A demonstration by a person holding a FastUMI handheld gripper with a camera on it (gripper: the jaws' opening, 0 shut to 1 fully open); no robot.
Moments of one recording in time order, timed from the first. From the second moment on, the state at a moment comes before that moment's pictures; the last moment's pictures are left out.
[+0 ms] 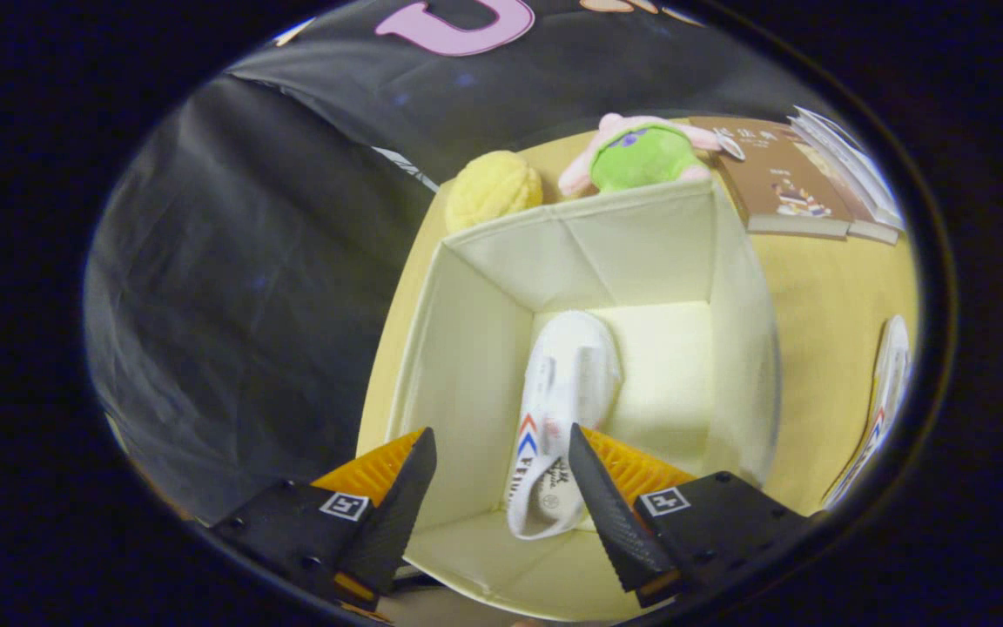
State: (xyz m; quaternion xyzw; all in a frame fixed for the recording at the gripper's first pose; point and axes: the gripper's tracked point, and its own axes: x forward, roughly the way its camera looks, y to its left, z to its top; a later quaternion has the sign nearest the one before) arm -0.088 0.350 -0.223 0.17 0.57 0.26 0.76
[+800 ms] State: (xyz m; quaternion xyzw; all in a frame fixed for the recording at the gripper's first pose) arm -0.047 0.182 -0.152 0.13 0.44 0.23 0.86
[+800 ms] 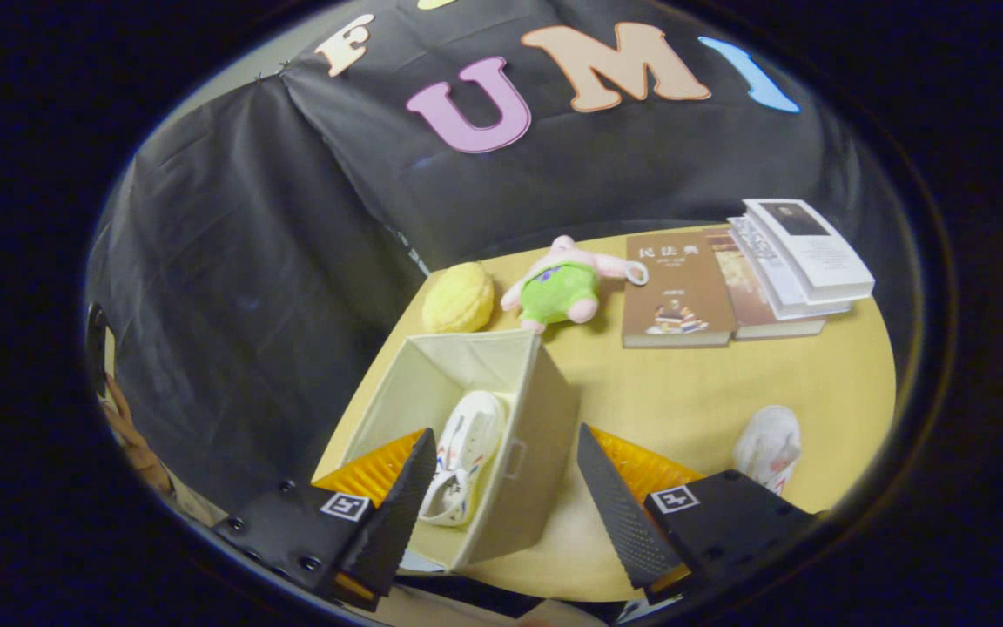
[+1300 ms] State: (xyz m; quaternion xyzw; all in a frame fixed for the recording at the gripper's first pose) arm -0.031 0.043 -0.179 0.07 0.43 0.14 0.89
